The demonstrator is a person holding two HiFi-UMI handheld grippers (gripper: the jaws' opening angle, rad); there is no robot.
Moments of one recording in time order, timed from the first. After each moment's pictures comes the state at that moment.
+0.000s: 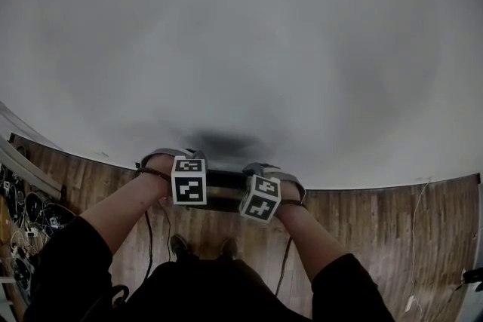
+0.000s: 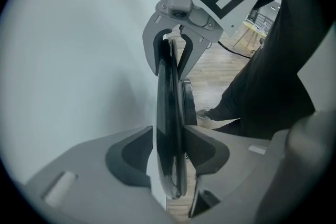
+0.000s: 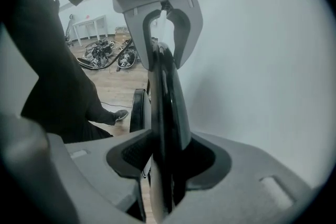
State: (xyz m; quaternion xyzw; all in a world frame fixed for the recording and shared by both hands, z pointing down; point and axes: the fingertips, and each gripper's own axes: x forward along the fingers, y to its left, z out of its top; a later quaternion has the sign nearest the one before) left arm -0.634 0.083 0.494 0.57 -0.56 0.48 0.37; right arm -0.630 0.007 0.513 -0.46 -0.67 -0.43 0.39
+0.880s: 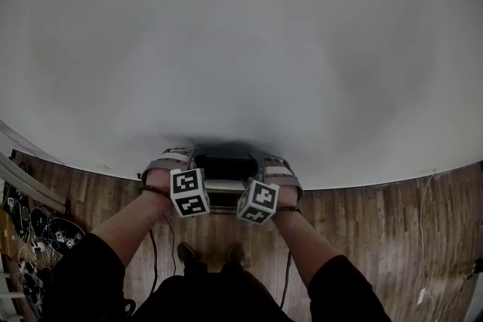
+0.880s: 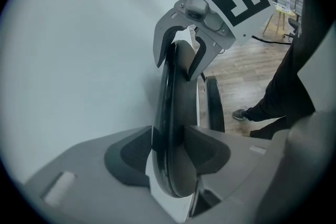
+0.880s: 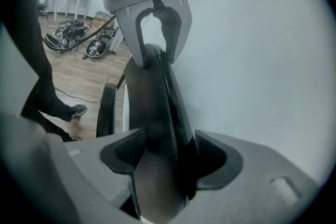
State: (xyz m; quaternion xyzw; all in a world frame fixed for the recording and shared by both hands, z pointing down) left arm -0.698 0.087 0.492 0.44 -0.67 0.53 0.27; right arm -0.699 -0.004 0.507 -0.31 -0.75 -0.52 0.27
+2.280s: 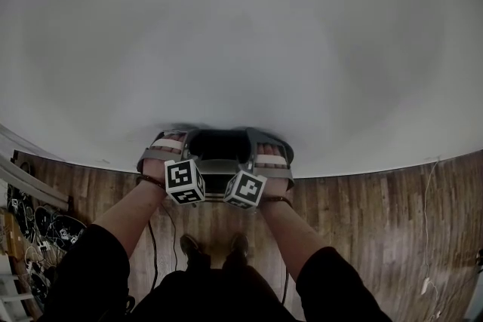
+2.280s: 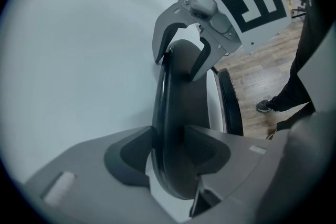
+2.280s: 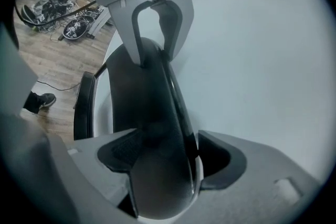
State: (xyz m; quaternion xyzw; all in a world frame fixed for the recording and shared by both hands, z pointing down) left arm -0.744 0.079 0.490 0.38 -0.70 0.58 0.18; right arm -0.744 -0.013 0.498 -0.18 -0.77 -0.58 0.21
